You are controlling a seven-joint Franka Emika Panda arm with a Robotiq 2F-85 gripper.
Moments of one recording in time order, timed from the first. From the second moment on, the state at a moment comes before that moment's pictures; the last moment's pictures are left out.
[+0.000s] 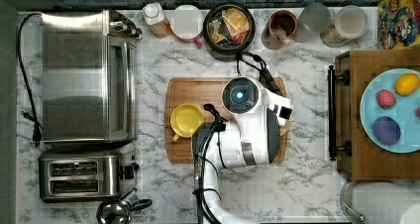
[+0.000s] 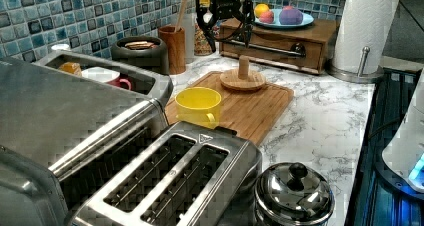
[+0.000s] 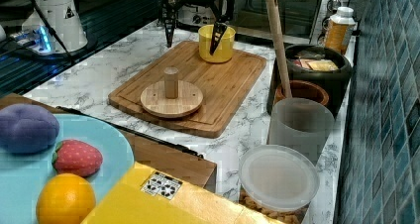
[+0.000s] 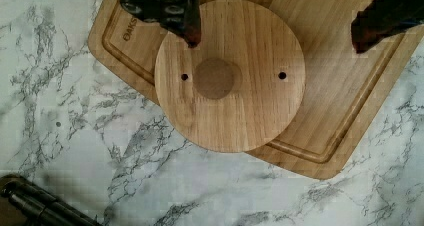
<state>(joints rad) -0.06 0.08 -0.05 -2.23 -0.34 0.68 0.44</state>
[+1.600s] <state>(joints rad) -0.05 0.08 -0.04 -2.23 -0.34 0.68 0.44</state>
